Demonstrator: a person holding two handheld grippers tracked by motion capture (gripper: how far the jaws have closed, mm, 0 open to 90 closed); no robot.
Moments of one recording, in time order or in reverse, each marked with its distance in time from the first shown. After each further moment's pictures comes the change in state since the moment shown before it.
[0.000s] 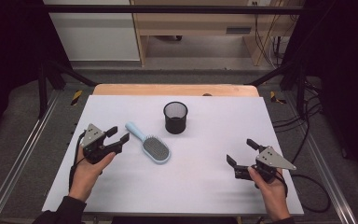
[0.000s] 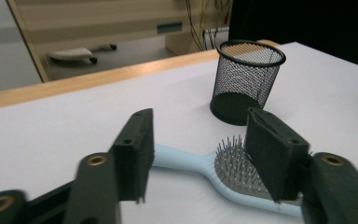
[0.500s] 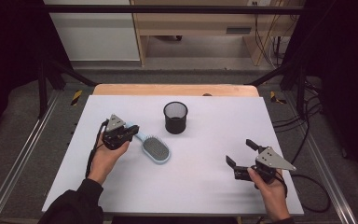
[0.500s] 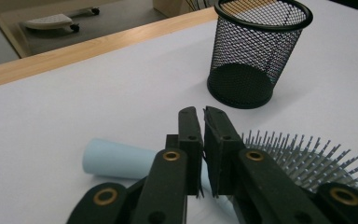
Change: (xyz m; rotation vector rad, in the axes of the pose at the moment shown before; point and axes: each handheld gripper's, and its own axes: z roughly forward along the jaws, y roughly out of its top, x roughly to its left) left arm -0.003 0.009 0.057 0.147 -0.038 0.065; right arm 0.002 0.000 0.000 0.000 0.008 0.002
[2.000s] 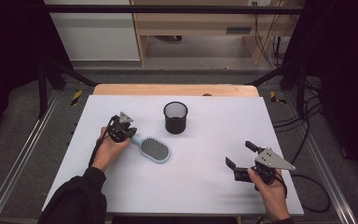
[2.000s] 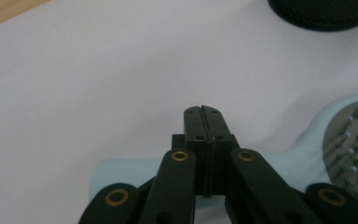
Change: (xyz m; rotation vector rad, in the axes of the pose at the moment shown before) left arm 0.030 -0.017 0.038 0.291 0.066 0.075; right arm 0.001 -0.001 -0.001 0.027 0.021 0.017
